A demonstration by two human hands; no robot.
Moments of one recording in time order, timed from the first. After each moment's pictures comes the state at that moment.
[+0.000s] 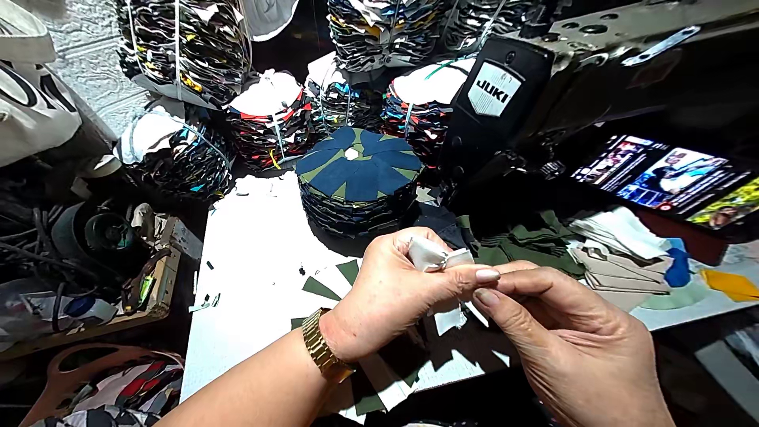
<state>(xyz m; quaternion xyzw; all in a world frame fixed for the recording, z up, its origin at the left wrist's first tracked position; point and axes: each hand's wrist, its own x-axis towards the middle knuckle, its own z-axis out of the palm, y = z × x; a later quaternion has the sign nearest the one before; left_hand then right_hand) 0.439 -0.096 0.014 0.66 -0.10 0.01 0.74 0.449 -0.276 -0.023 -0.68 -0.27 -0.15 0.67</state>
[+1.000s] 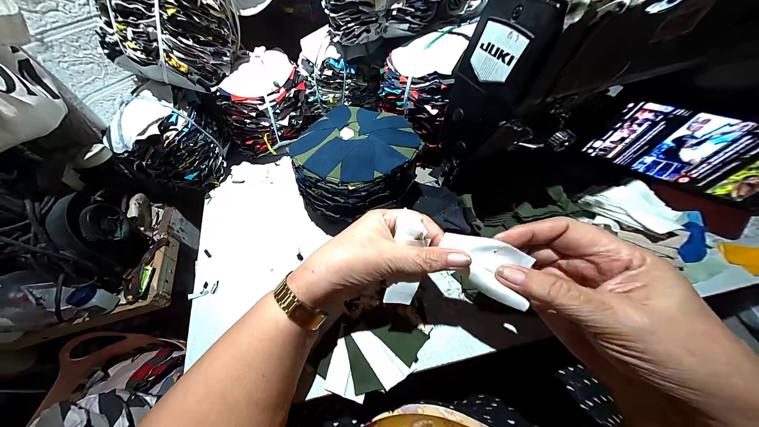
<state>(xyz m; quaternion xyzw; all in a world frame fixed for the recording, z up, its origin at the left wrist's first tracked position) 0.460 -0.066 0.020 0.64 -0.13 -0.17 0.74 0.462 -0.300 -0.001 -0.66 -0.23 0.03 0.72</state>
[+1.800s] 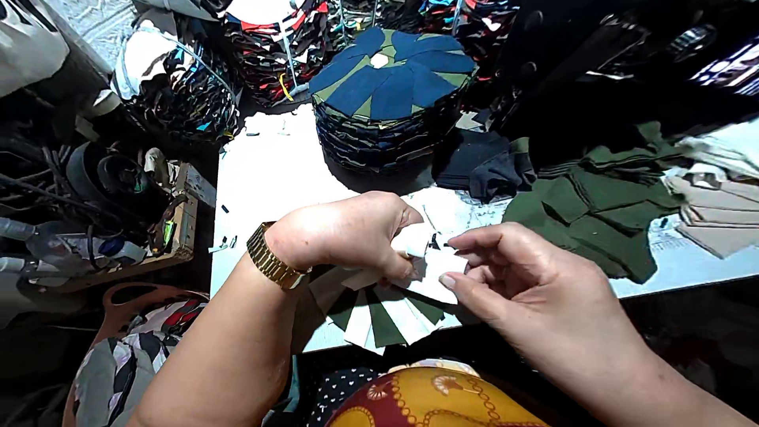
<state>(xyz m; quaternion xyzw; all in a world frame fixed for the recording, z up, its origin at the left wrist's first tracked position) 0.443 -0.037 0.042 0.85 -0.17 -0.31 0.40 0.425 -0.260 -0.038 -0.80 -0.27 -0.01 0.53</state>
